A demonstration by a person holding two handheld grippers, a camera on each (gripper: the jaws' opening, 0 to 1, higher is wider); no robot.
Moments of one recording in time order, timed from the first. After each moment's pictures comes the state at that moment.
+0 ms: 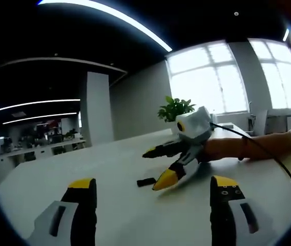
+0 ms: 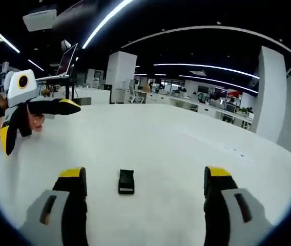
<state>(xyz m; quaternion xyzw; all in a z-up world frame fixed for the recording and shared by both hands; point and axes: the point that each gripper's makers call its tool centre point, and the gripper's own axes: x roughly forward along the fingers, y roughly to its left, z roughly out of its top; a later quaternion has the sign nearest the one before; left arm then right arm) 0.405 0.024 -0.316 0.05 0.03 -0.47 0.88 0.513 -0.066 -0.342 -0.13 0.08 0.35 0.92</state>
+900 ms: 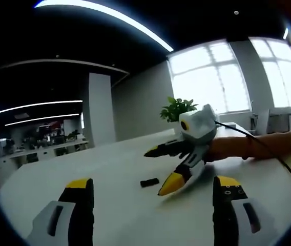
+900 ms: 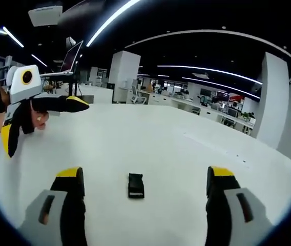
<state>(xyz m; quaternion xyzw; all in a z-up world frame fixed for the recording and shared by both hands) 0.409 0.026 -0.315 0.05 0.02 -0.46 0.89 0.496 -0.050 -0.346 -0.15 0.09 0.37 0.91</state>
